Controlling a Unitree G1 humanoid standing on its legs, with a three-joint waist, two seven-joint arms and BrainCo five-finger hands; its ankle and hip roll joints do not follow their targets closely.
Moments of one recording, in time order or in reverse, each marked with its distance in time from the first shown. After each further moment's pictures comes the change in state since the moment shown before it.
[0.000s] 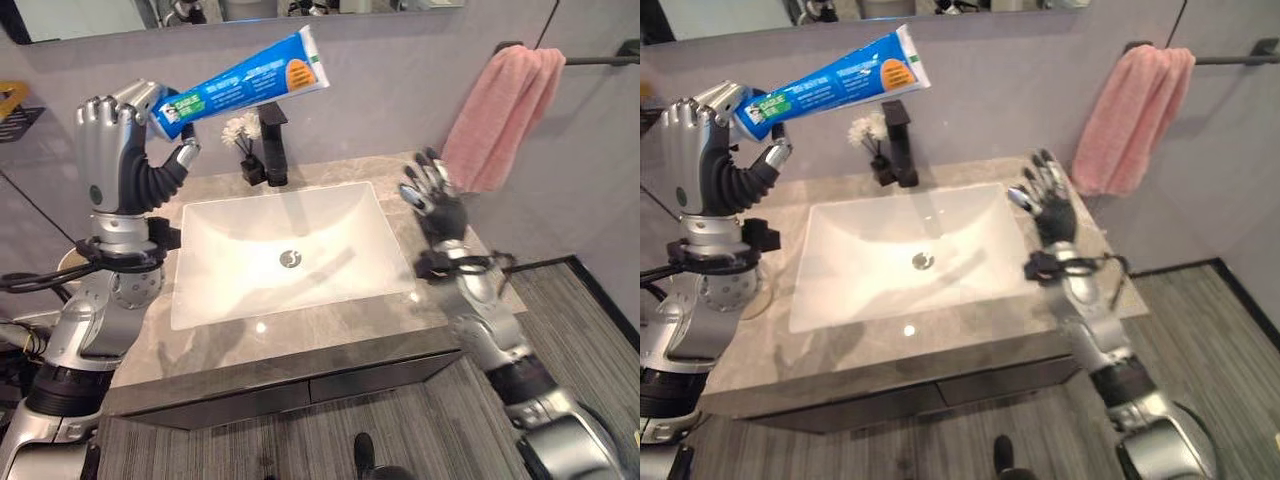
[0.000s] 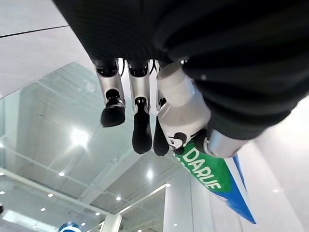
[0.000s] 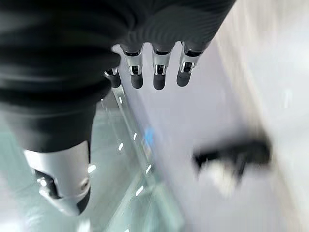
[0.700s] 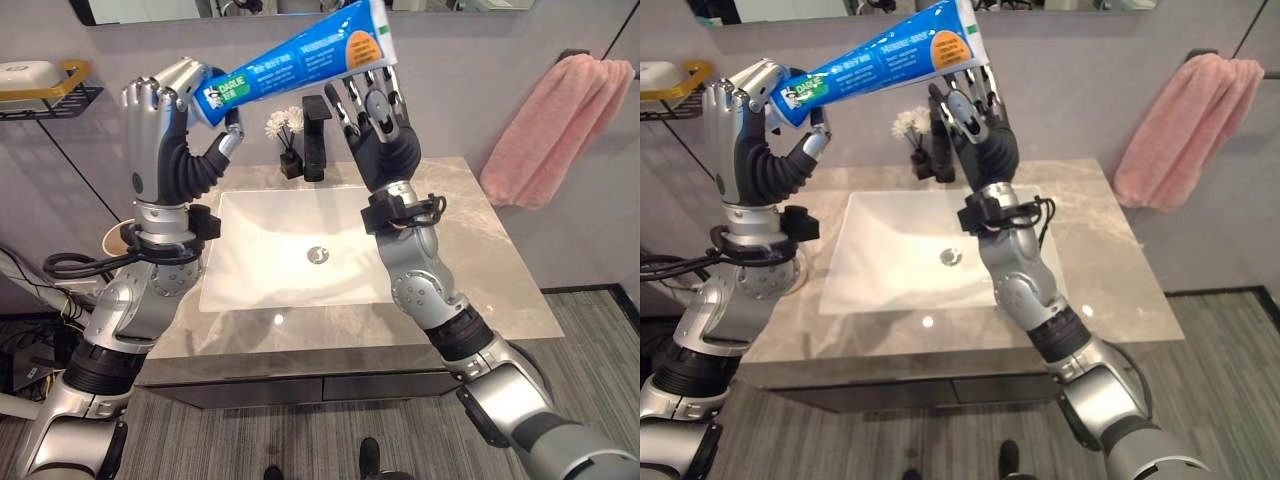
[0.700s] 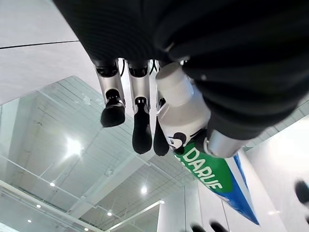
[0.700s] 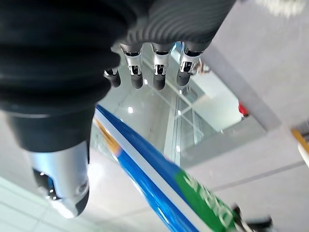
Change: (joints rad) left arm -0.094 -0.074 -0.102 0.016 -0.006 -0.040 0.065; right arm -0.273 0.142 0.098 0.003 0.095 -0.139 0.062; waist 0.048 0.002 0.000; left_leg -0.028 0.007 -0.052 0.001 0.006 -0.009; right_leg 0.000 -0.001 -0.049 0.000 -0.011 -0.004
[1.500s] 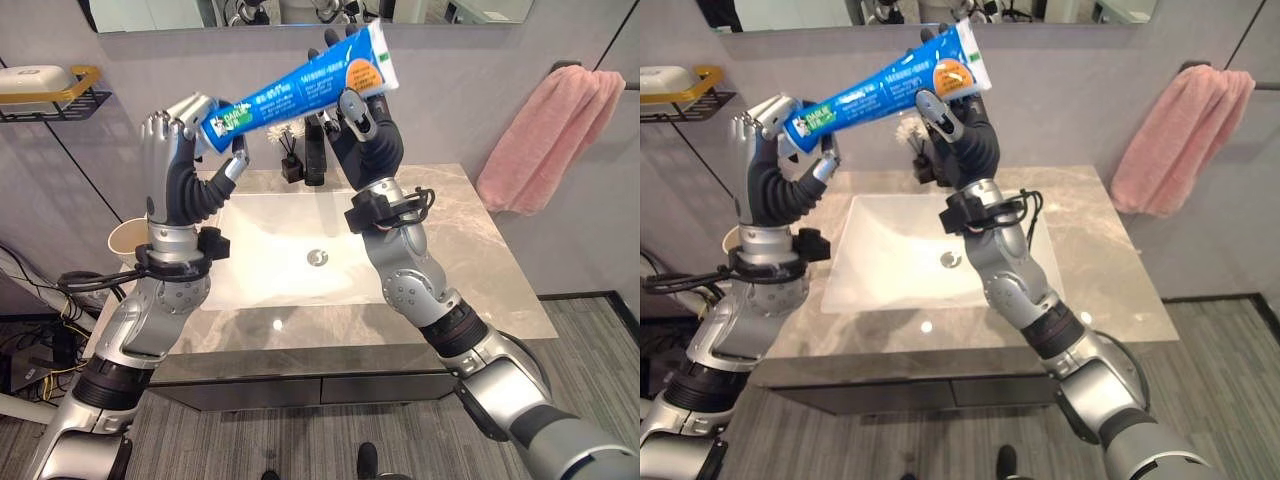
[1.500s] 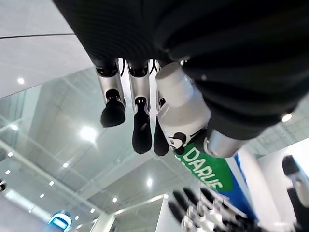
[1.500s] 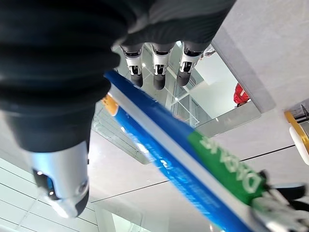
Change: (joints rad) left arm 0.109 -0.038 -0.002 -0.006 -0.104 -0.043 -0.036; right arm -0.008 0.003 0.014 0.000 -0.021 0.000 -0.005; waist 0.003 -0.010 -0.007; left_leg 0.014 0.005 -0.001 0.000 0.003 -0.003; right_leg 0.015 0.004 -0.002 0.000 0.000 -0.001
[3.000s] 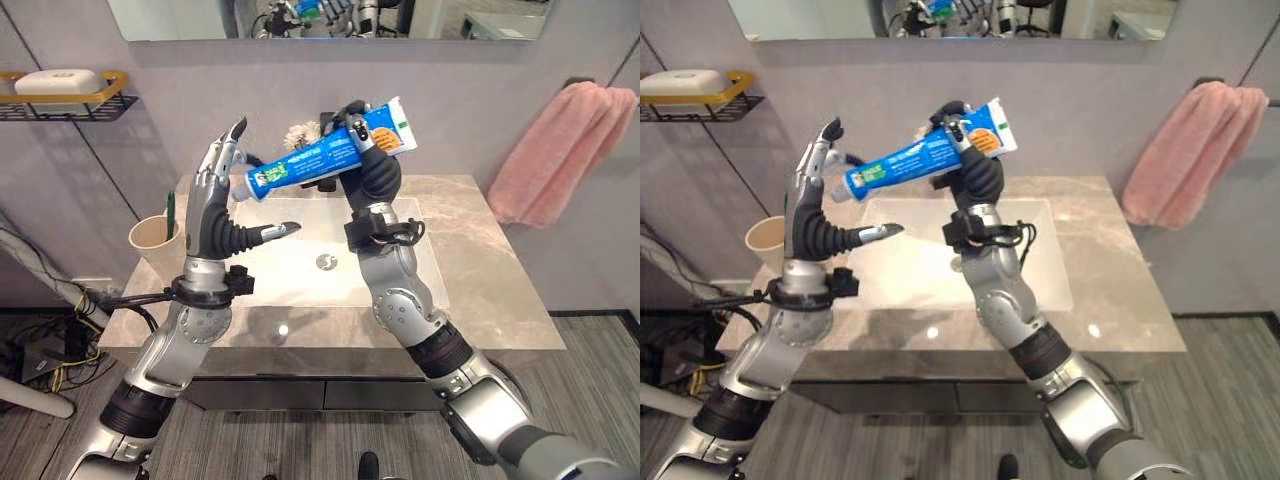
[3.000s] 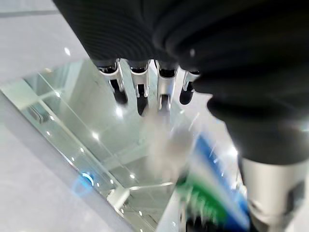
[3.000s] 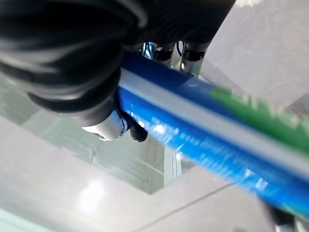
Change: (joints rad) left arm 0.140 -0.104 -0.018 -0.061 -0.091 -0.014 -0.046; right arm 0.122 0.109 -0.055 0.007 0.003 -0.049 -0.131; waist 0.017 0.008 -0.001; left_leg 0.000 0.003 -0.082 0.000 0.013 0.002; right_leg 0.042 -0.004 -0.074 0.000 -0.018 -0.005
